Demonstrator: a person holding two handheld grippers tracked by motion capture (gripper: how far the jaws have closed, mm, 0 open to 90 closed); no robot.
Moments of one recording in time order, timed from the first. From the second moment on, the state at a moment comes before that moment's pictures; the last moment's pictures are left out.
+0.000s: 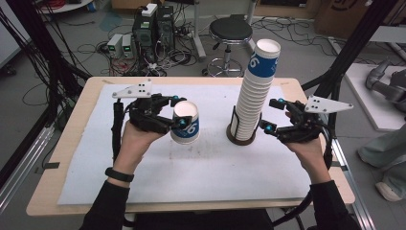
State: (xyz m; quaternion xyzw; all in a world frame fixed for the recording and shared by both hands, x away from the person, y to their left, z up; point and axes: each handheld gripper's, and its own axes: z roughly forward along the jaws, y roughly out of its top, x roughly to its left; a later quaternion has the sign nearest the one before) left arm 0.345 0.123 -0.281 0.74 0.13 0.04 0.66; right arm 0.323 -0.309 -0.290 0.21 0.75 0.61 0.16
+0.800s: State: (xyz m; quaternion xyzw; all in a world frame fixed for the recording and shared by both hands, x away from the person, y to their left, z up) left arm 0.338 0.112 -0.283 0.74 0.12 0.02 0.67; right arm 0.322 -0.282 -0.292 0.16 0.77 0.61 0.11
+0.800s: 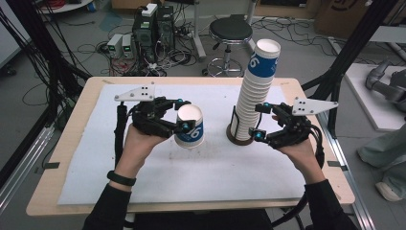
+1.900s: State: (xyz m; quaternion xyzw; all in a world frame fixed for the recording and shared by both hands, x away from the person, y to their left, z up) left arm 0.332 0.065 -0.293 0.73 0.09 -0.02 0.67; right arm 0.320 -0.212 -0.327 0.12 0.80 0.59 0.00
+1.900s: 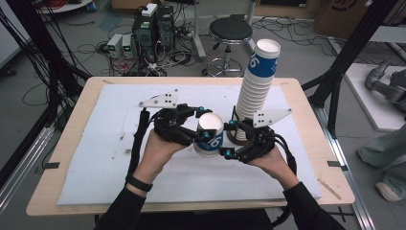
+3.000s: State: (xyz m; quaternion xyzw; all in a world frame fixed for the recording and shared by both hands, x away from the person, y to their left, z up) left arm 0.327 0.061 -0.286 0.78 0.09 -0.03 0.62; right arm 0.324 -0.198 -0.335 0.11 0.83 0.54 -0.03
